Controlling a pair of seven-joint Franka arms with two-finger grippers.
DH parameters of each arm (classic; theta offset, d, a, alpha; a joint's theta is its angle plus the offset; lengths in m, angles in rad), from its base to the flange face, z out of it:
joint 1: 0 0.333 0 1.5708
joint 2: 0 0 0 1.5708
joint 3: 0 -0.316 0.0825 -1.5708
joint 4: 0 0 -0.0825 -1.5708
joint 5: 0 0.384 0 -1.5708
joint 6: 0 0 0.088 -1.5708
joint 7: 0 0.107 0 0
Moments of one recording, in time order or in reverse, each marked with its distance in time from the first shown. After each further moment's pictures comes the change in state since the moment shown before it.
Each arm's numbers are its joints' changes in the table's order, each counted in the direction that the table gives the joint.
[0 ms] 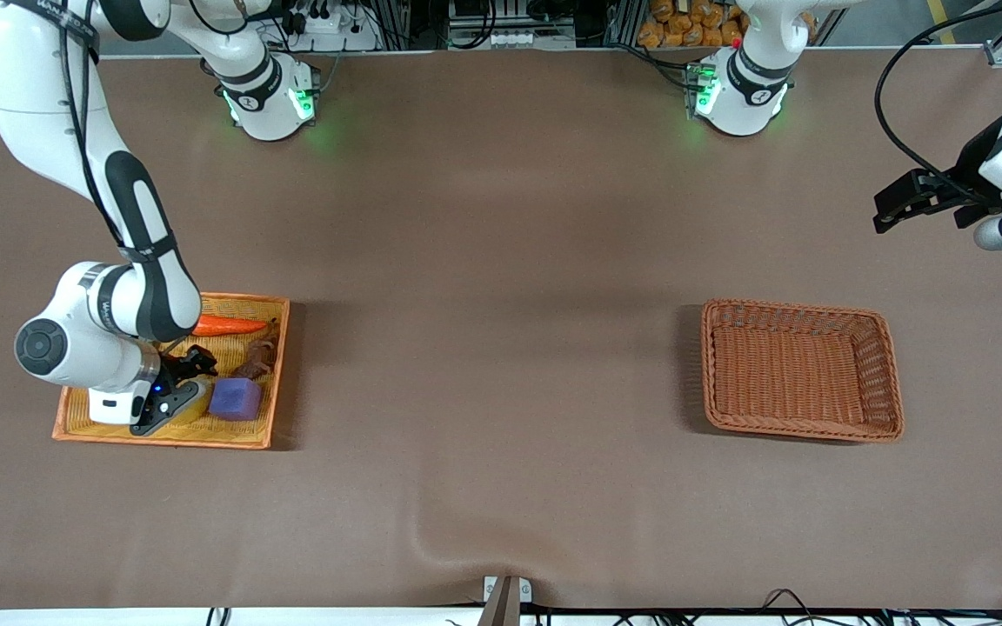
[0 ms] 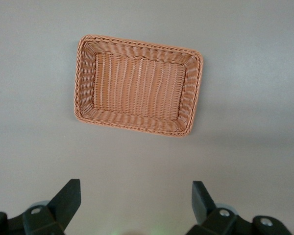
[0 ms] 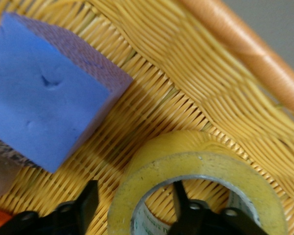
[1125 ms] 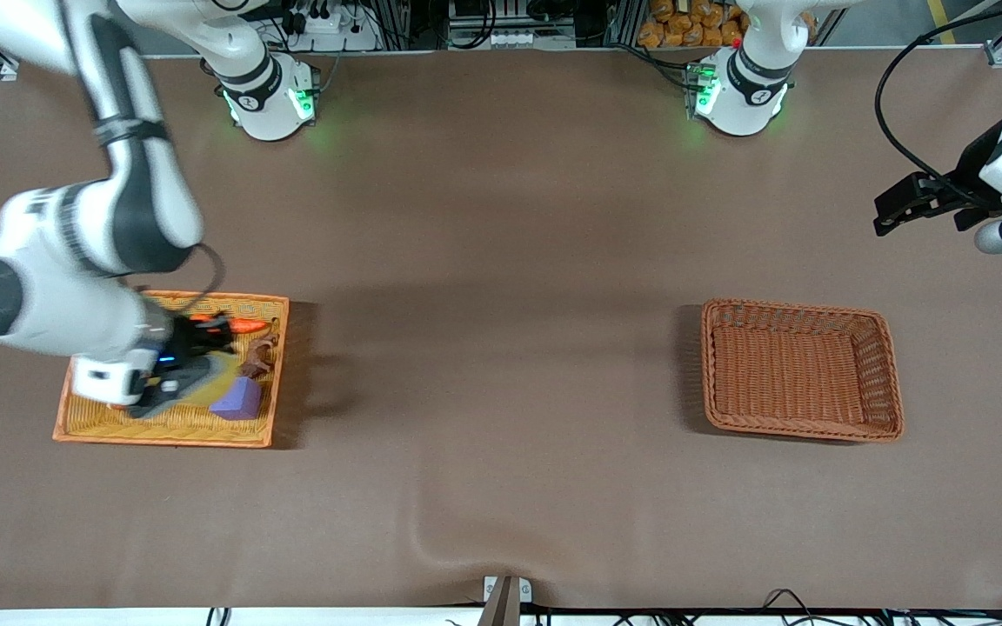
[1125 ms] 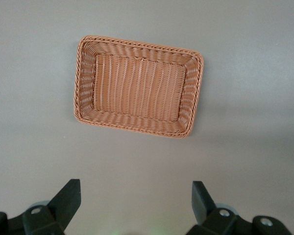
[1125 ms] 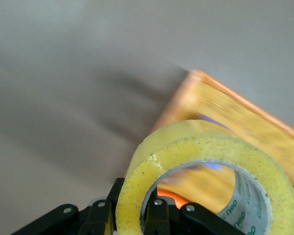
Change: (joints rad) left arm 0.002 -0.007 -0.001 0.000 0.000 -0.006 0.000; right arm 0.279 0.242 -0.024 0.227 0.036 0.474 0.521
